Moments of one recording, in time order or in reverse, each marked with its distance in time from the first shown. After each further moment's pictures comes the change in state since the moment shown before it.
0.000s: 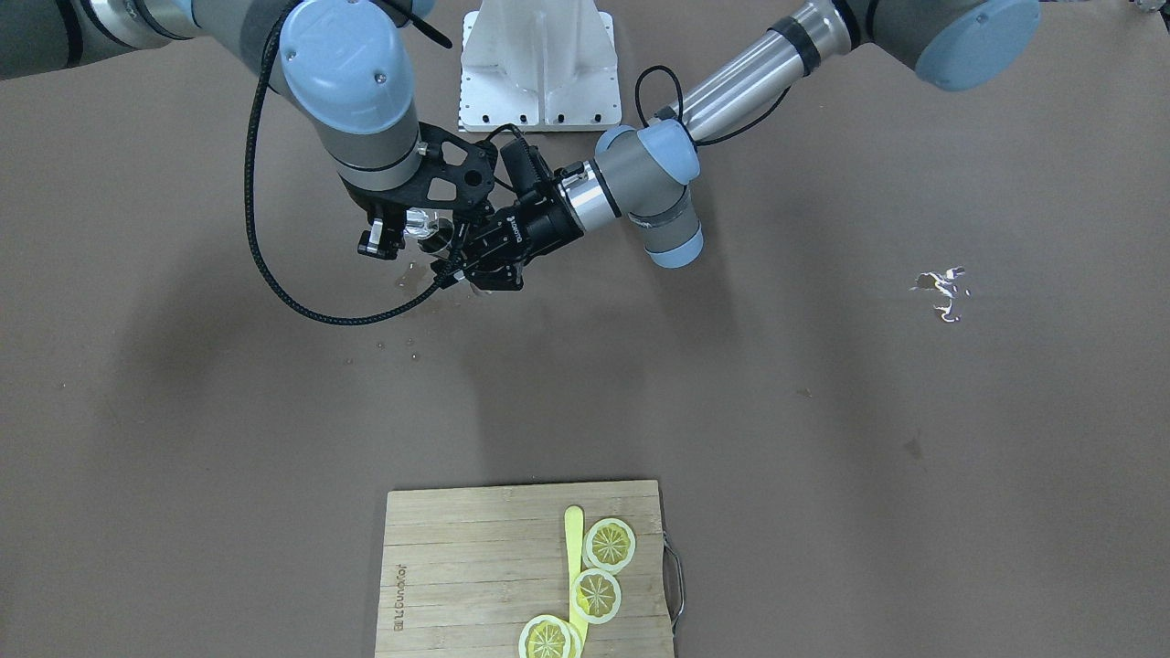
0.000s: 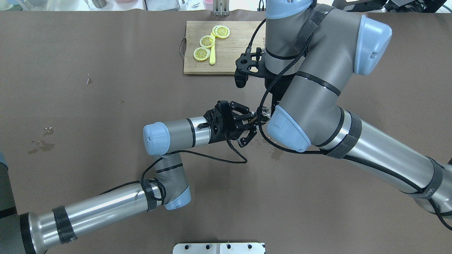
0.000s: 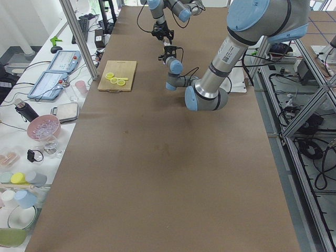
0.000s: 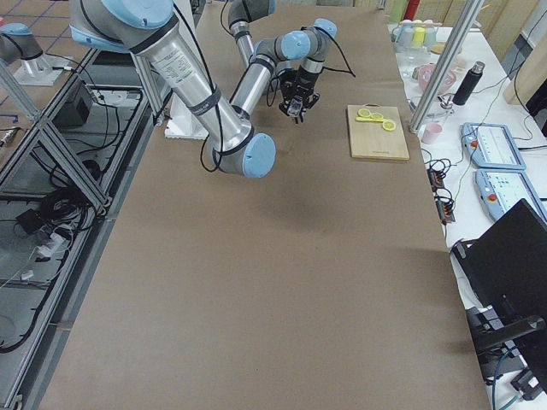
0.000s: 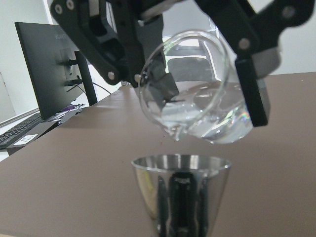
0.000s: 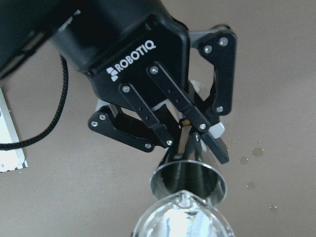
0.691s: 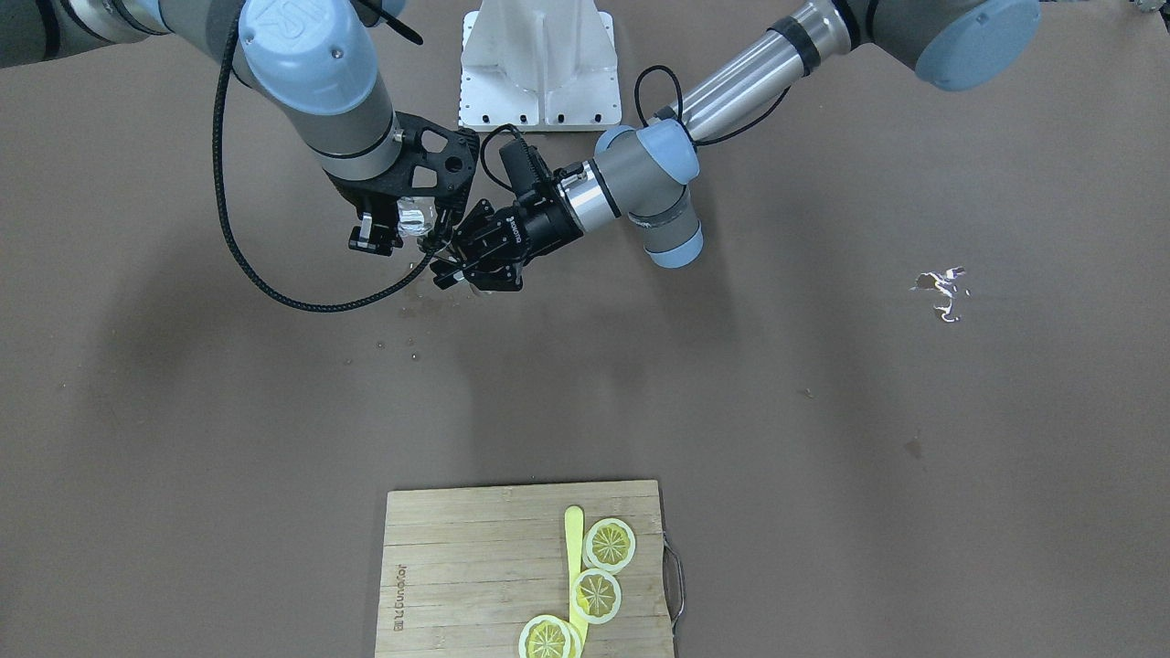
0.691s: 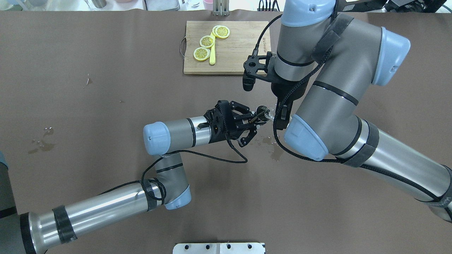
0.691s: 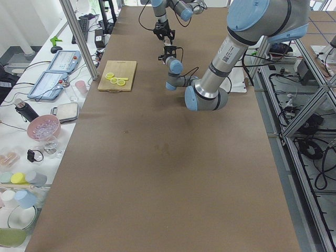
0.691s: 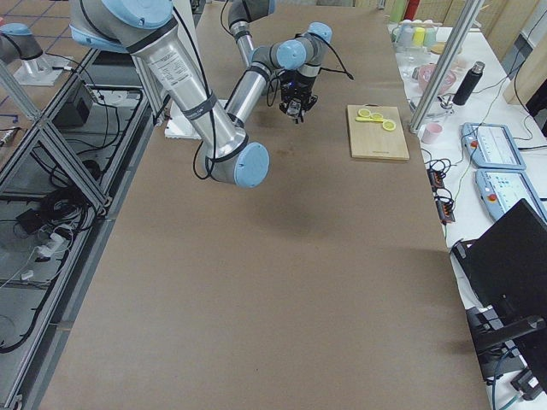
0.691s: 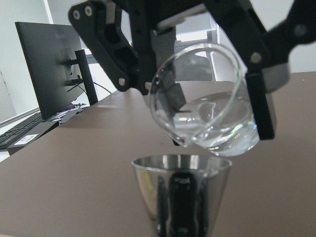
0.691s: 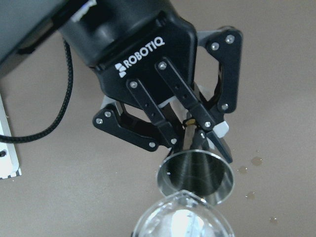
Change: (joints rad) left arm -0.001 -0.001 0.000 0.004 0.000 0.000; right arm 0.002 -0.076 0.071 0.103 0.014 0.033
